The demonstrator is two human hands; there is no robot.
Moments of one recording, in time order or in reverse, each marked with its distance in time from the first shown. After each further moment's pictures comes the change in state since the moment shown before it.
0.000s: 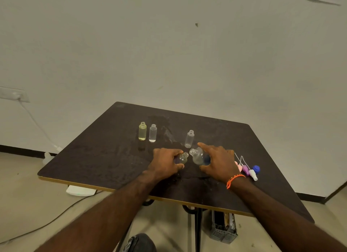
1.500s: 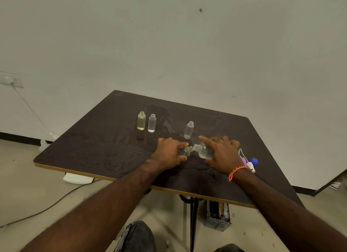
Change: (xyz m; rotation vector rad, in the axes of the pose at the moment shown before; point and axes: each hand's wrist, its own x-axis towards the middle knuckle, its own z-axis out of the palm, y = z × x) left_hand 0.005 0.015 0.000 0.145 -0.093 0.076; right_hand -0.001 0.016 0.004 -0.216 0.004 -0.043
